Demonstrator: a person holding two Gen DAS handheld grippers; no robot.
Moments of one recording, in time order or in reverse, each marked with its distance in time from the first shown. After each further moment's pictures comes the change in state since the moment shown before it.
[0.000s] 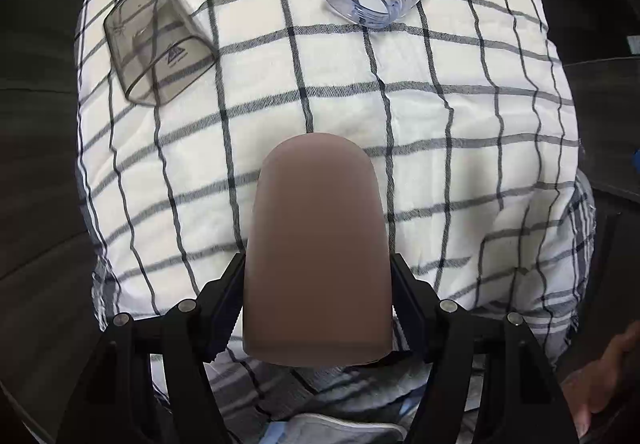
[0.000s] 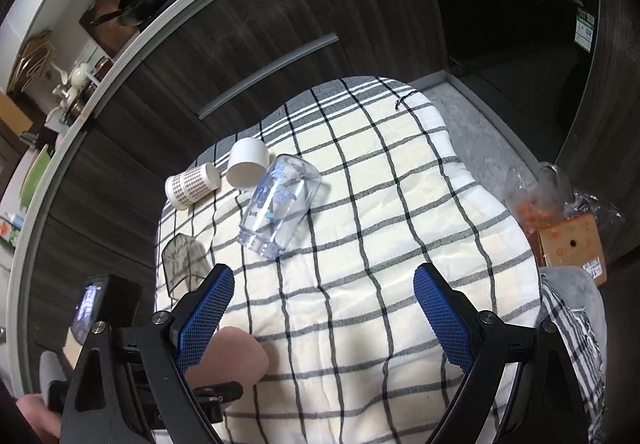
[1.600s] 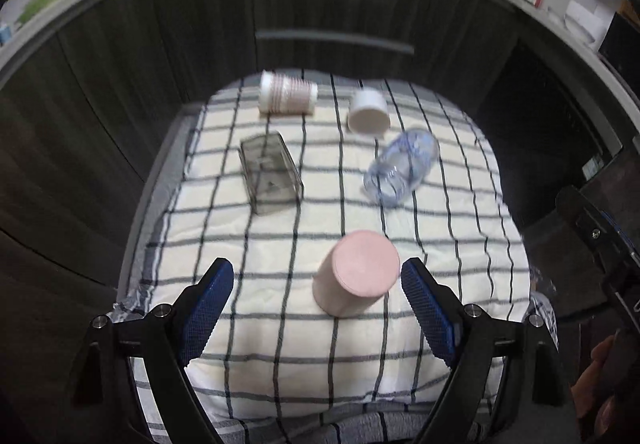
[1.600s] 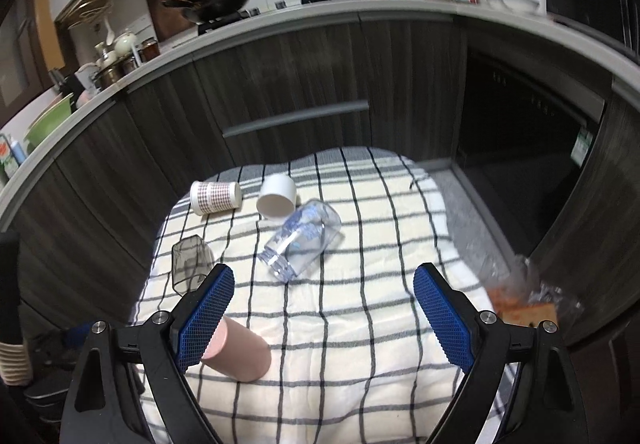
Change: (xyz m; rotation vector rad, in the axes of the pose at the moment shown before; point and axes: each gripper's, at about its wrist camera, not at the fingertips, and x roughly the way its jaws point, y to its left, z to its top) left arm -0.096 0.044 -0.112 -0.225 -0.778 -0.028; right arm -0.072 0.064 -0.026 -0.299 -0.230 -0.086
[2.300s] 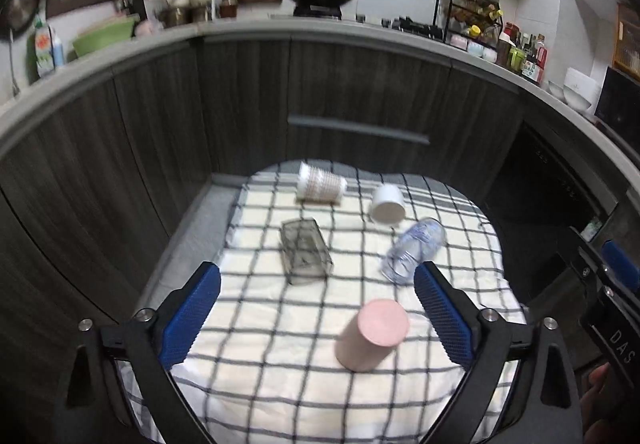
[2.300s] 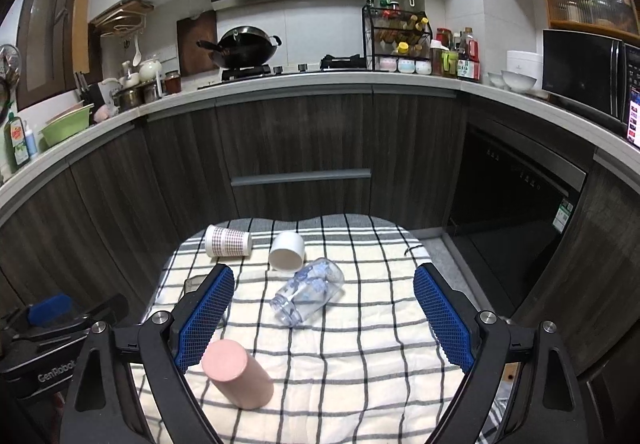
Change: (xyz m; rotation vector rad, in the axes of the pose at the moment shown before) left arm -0.064 0.020 -0.008 -0.052 -0.336 0.074; right arm -0.059 0.034 0.001 -0.100 -0.226 -0.040
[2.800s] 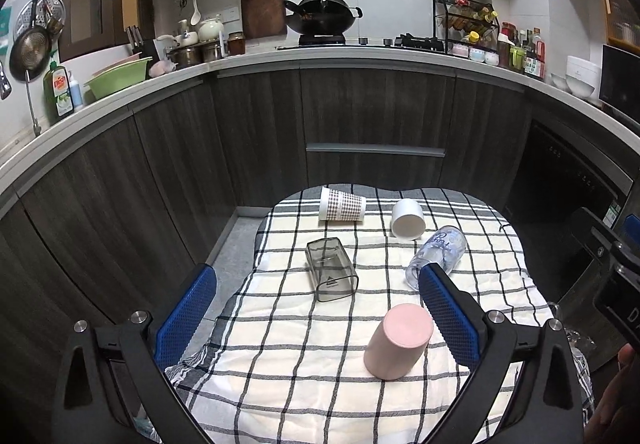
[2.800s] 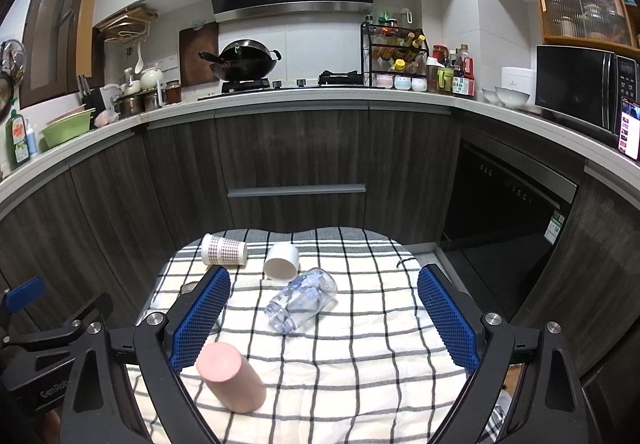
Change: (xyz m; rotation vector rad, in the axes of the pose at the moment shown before) left arm -0.014 -0.004 -0.013 0.066 -0.086 0.079; right arm -0.013 0.002 -0.006 -0.022 -0.058 -0.018
